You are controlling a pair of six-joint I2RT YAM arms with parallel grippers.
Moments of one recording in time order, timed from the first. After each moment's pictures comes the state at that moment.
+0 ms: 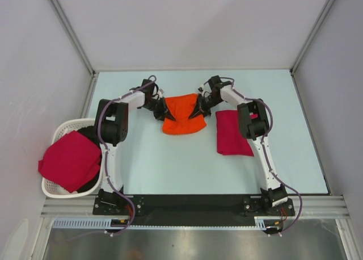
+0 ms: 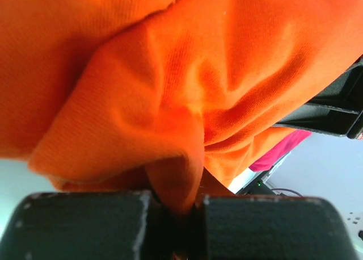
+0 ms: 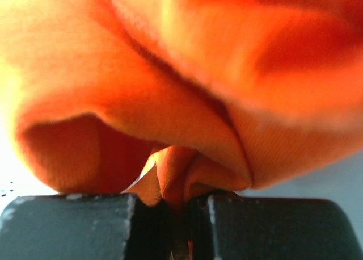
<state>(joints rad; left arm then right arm) -0.22 2.24 1.59 -0.58 0.64 -0.58 0.35 2.62 2.17 -0.85 -0.90 0.45</state>
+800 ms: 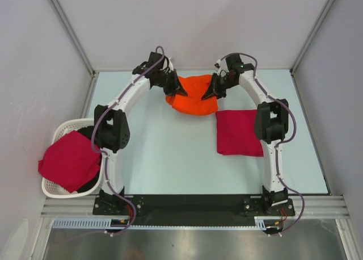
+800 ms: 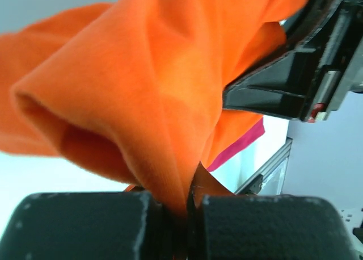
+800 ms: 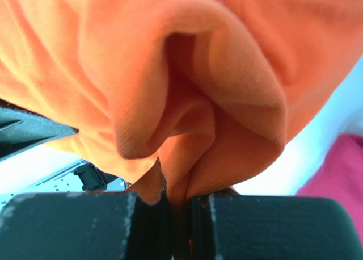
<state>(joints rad) -0.34 2.12 1.94 -0.72 0.55 -0.58 0.25 2.32 2.13 -0.90 -0.74 0.39</state>
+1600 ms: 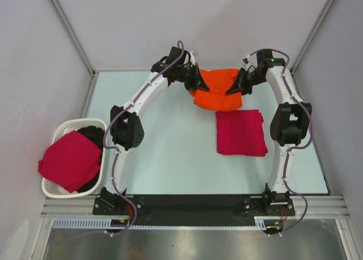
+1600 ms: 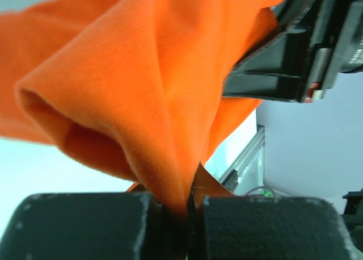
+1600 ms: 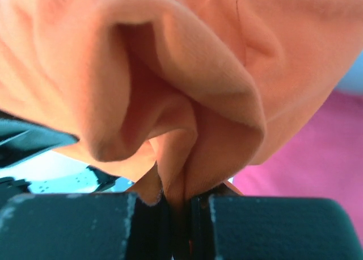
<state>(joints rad) -0.49 2.28 2.29 -0.75 0.59 -0.67 0.04 2.19 2.11 -1.08 -0.74 0.30</state>
